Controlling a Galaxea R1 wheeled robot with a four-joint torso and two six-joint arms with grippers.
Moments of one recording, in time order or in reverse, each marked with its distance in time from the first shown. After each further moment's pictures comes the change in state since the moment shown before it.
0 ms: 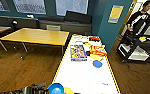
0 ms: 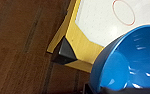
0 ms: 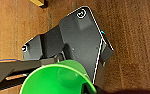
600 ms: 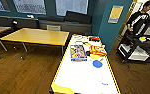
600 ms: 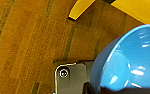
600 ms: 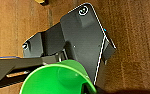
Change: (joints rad) left arm 0.358 -0.100 -0.139 0.075 -0.202 0.025; right arm 0.000 0.023 -0.016 -0.013 -0.019 0.000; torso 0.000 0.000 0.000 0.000
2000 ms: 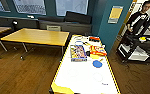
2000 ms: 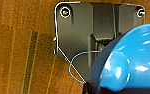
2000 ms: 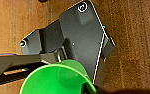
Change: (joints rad) left arm 0.303 0.203 -0.272 -0.339 -0.089 0.404; right arm -0.001 0.022 -0.018 -0.002 -0.026 0.000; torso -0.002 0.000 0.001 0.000
